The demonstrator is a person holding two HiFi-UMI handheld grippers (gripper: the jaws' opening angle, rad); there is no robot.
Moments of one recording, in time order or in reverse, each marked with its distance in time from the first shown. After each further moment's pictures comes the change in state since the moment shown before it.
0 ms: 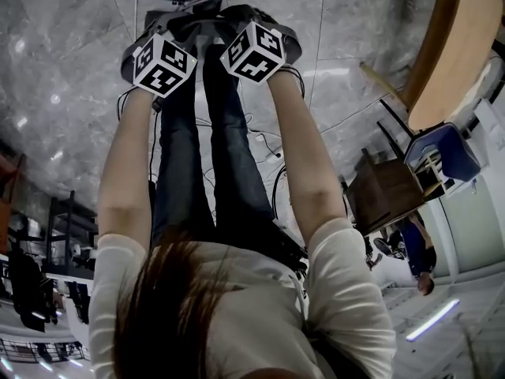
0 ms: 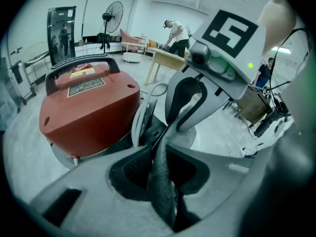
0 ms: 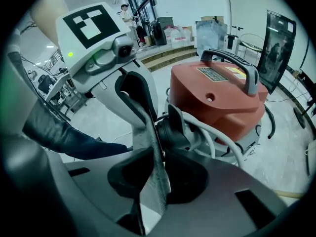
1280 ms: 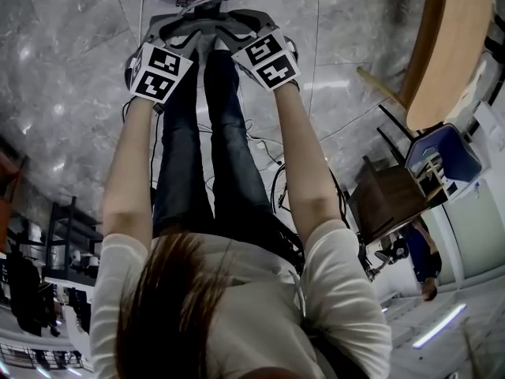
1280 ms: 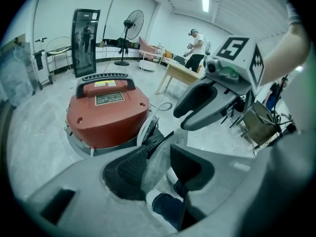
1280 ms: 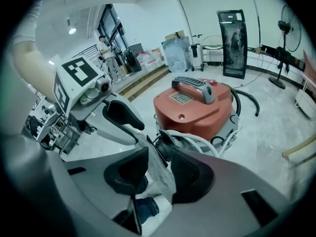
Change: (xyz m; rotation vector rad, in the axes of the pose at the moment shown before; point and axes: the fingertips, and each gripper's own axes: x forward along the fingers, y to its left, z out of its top) left arm -0.044 -0.005 0.015 -0.181 -0.108 0.064; right arm -0.058 -0.002 0.021 0.347 -0.243 -0.067
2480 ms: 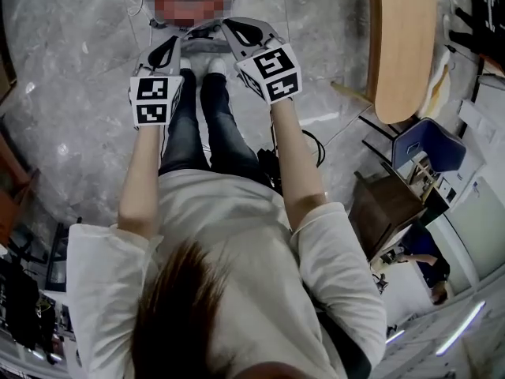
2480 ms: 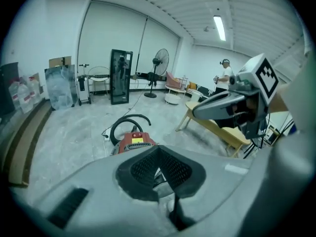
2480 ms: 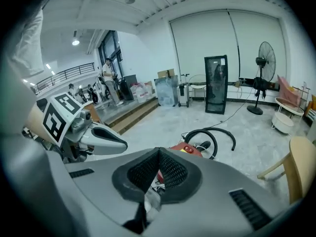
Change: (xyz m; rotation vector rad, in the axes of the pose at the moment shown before) left arm -0.215 -0.028 0.142 -0.175 -0.331 0.293; right arm -0.214 0.040 0.171 0.005 -0.325 -0.175
